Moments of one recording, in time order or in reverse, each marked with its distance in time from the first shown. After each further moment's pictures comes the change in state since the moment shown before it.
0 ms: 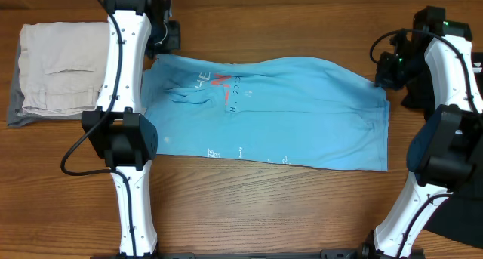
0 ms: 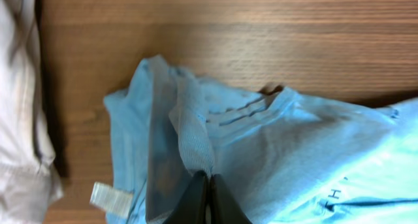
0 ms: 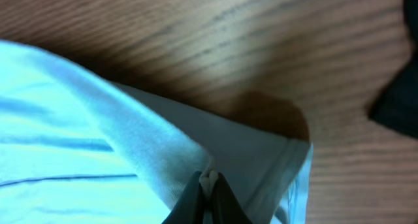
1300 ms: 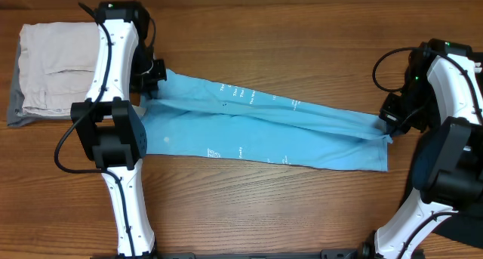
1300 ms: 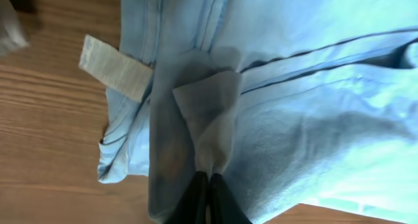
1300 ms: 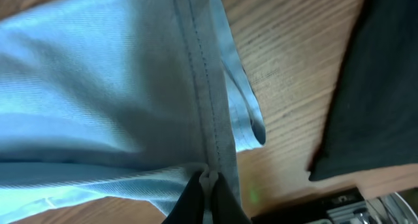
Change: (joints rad) left arm 0.078 -0.005 -0.261 -0.217 0.008 -0.104; right arm -0.023 -0.149 -0.278 -0.264 0.179 0.257
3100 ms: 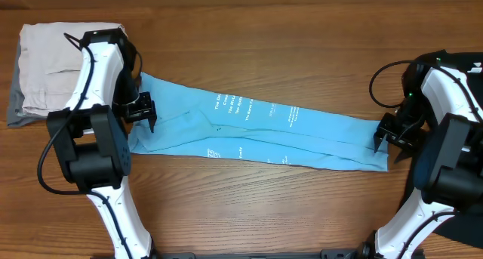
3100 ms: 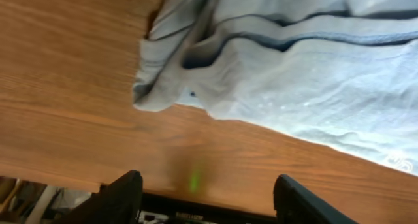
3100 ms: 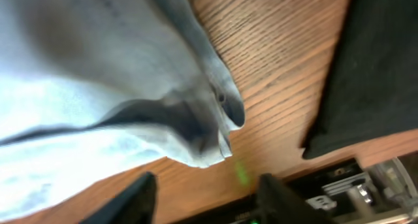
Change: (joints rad) left arm 0.087 -0.221 -0.472 0.057 -0.063 -0.003; right arm -0.015 0.000 -0.160 0.016 0.033 0.041
